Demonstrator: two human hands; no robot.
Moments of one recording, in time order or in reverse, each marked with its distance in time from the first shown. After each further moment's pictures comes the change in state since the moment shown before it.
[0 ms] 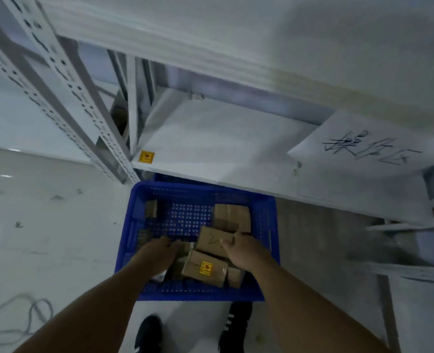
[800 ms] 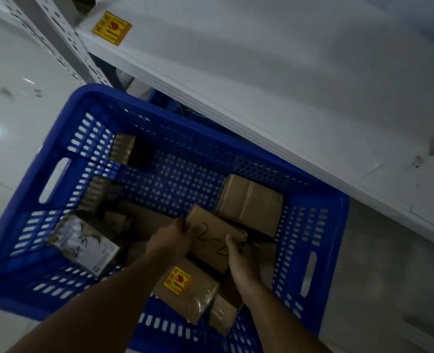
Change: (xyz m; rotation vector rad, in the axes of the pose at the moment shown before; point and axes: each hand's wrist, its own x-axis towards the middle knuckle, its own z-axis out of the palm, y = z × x) left_hand 0.302 0.062 0.197 -0.774 0.074 -0.277; right_hand 0.316 0.125 0.159 0.599 -0.143 0.319
